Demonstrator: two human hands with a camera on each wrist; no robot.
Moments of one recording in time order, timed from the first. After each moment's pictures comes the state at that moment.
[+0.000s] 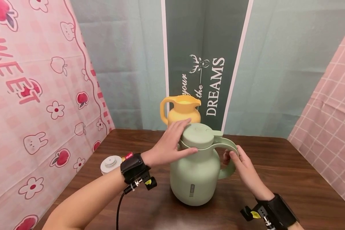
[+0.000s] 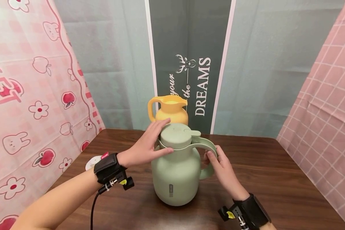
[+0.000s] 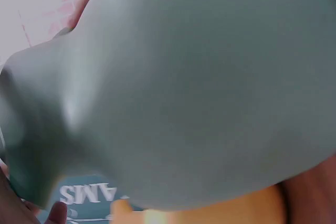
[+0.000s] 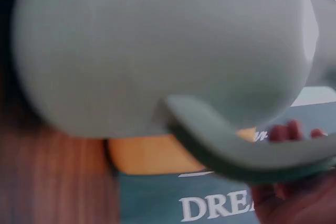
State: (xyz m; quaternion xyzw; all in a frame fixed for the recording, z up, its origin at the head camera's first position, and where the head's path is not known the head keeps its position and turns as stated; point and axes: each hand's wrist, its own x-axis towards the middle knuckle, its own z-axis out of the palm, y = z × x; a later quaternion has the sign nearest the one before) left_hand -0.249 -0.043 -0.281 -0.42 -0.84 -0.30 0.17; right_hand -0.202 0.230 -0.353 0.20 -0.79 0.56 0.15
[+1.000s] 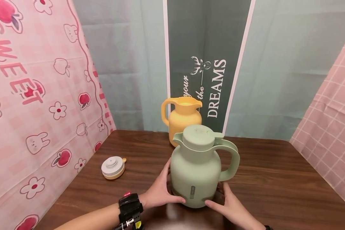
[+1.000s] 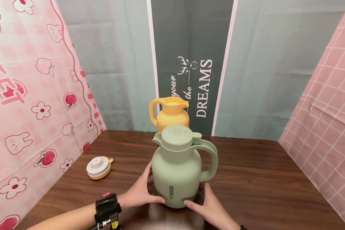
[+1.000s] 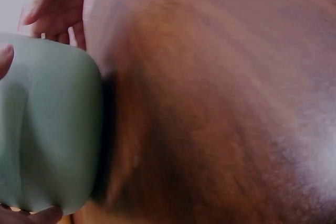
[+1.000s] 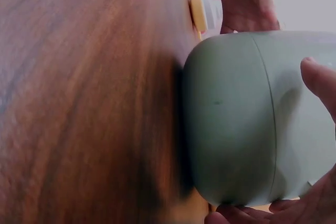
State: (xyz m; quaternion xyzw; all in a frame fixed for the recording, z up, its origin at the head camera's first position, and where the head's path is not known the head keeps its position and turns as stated) left_hand -0.215 -0.072 -0.426 -0.32 -0.77 -0.55 -0.02; right_hand -0.163 0.202 -0.423 0.06 -0.85 0.52 -0.07
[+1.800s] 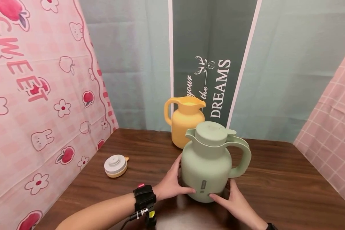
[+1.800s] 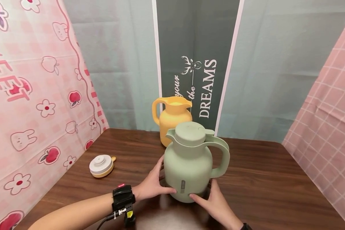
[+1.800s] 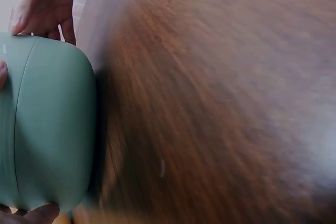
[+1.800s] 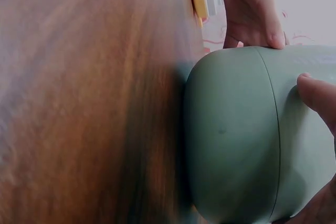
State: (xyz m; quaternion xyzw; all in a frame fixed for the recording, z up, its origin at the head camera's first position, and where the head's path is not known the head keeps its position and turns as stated) left_hand -0.237 -0.046 -0.427 -0.32 -0.77 -0.55 -0.03; right_hand -0.173 0.207 -0.424 0.05 -0.87 0.50 -0.03
